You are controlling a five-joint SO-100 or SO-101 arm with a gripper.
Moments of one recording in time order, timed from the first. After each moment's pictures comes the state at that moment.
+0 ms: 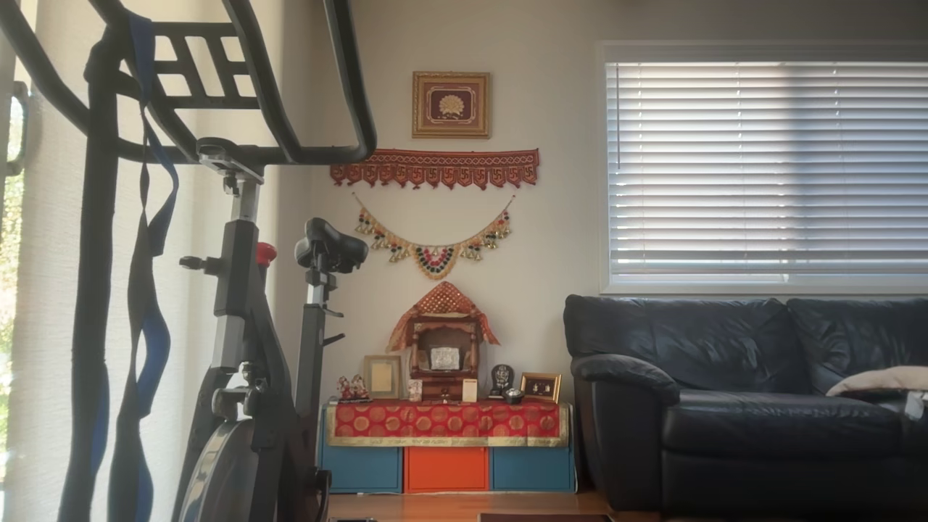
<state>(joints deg) -28.2 122.9 104.8 82.5 -16.3</state>
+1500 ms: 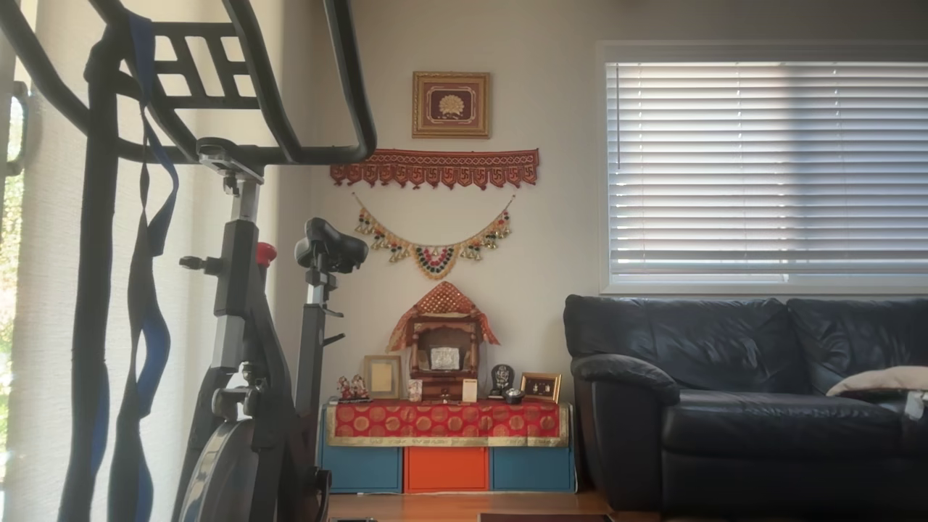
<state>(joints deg) -37.9 126.1 123.8 68.4 -16.2</state>
